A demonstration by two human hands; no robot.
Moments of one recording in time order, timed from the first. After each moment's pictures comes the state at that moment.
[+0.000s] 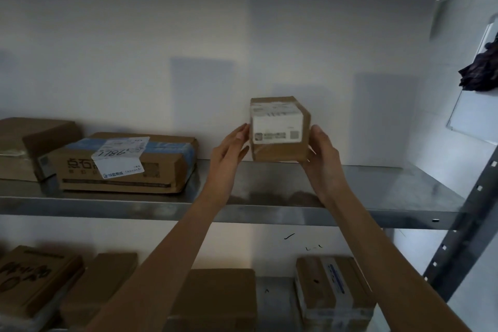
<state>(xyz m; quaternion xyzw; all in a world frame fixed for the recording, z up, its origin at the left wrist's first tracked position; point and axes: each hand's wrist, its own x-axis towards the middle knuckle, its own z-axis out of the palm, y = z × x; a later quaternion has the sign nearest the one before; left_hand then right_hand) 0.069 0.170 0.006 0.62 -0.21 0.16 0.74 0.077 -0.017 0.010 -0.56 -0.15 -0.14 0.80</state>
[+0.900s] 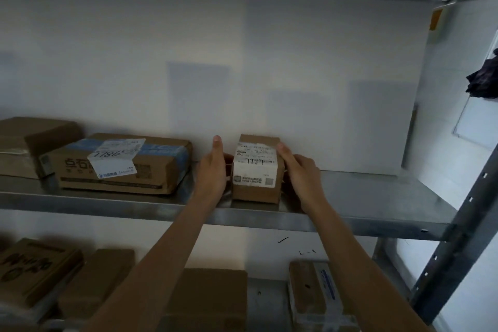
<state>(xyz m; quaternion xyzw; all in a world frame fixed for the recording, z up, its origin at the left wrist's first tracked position) 0.081 0.168 -0.002 0.73 0.01 0.20 0.66 0.085 -0.007 -0.003 -0.76 -0.02 -0.19 0.62</state>
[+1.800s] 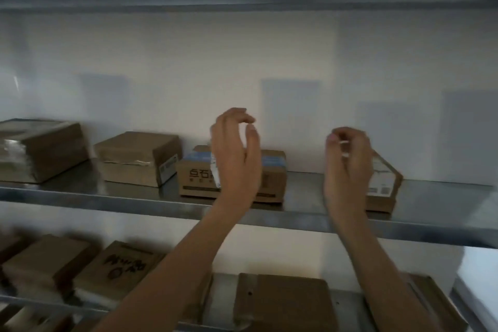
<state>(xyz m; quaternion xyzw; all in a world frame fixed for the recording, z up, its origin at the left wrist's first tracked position) 0.025 0.316 0.053 0.69 -0.13 0.55 0.46 0.003 0.169 0.048 -0.69 -0.07 -0.46 0.55</state>
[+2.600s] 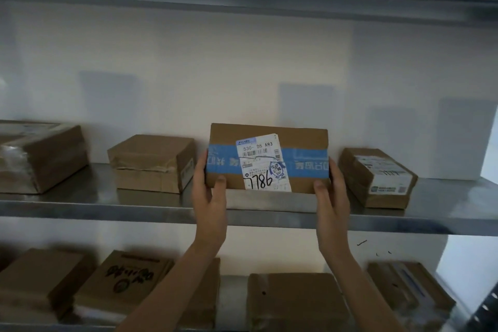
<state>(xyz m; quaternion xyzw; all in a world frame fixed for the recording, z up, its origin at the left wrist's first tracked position) 0.005 0.419 -0.008 0.58 -0.08 0.33 0.74 -0.001 0.233 -0.021 -0.67 -0.07 -0.33 0.66</state>
